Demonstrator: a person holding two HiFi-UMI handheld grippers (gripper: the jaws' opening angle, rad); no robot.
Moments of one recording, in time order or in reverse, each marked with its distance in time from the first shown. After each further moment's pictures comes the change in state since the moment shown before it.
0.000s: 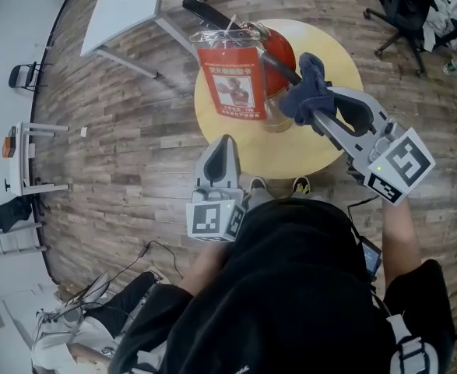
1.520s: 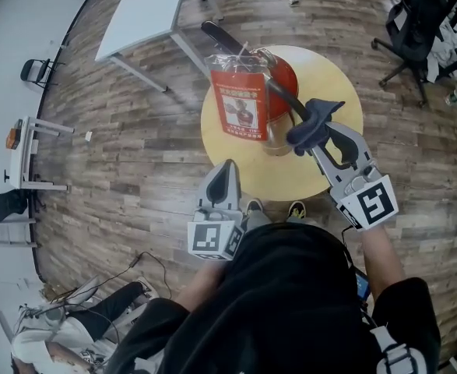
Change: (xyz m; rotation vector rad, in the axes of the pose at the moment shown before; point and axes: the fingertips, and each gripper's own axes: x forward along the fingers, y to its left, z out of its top) left arm -0.014 -0.004 -0.008 -0.003 -0.007 0.034; right arm -0.001 0.005 -0.023 -0.152 -0.181 -0.118
